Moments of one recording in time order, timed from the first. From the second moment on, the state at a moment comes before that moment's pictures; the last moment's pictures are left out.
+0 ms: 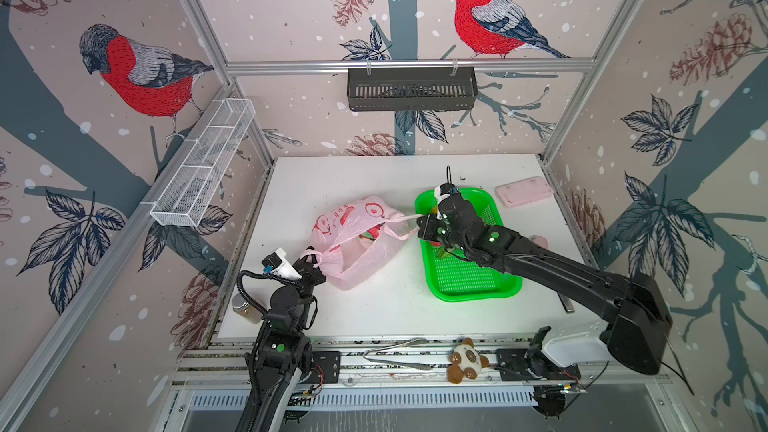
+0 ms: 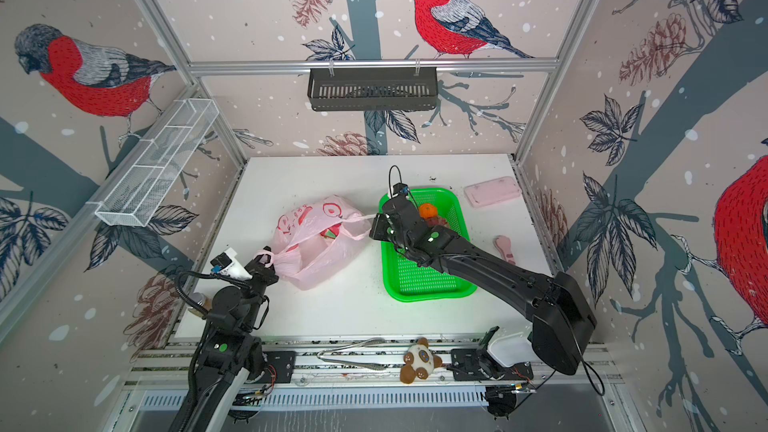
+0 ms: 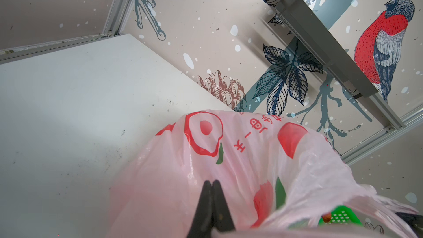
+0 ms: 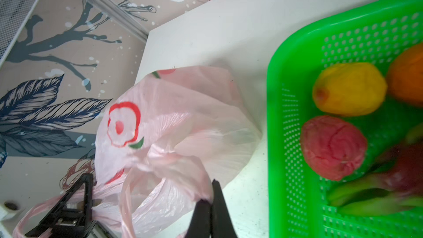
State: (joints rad) left arm -0.17 0.08 0.01 0.04 -0.13 -0.66; right arm 0.82 1.38 1.05 -0.25 0.10 0.79
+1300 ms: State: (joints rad) left arm -0.17 0.47 0.32 0.26 -0.11 -0.55; right arm 0.67 1.27 1.18 -0.34 -0.01 0.50
